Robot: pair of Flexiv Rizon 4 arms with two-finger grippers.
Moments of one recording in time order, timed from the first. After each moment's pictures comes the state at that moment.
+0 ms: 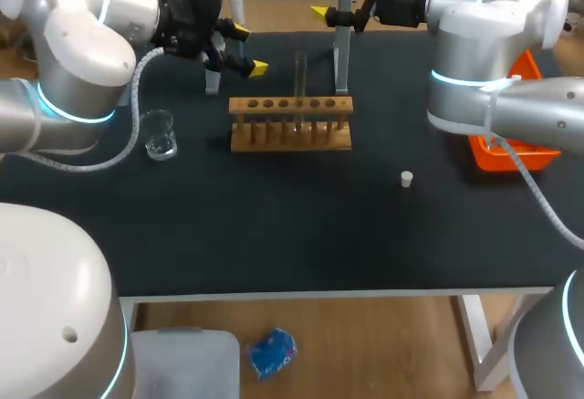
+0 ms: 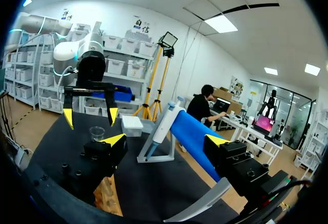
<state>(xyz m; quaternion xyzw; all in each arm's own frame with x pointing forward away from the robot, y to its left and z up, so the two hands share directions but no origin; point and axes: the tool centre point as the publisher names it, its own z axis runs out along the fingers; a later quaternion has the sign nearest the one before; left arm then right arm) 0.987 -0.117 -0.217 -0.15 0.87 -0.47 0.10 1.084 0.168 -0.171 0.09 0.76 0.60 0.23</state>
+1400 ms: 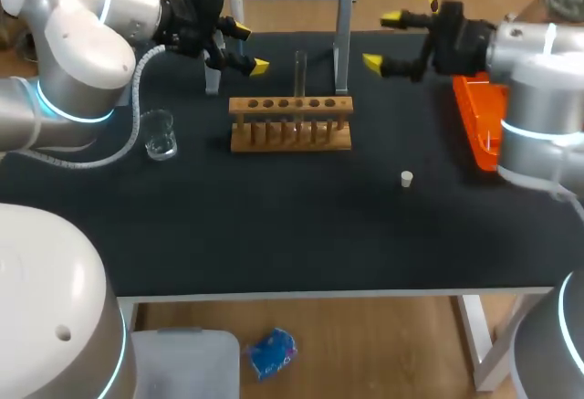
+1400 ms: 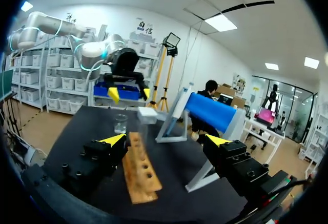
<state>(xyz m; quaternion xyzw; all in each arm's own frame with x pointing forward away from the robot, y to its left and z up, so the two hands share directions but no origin) 0.988 -0.118 -0.216 -0.15 0.87 -0.47 0.10 0.988 0.076 -0.220 0.10 0.77 0.61 0.19</state>
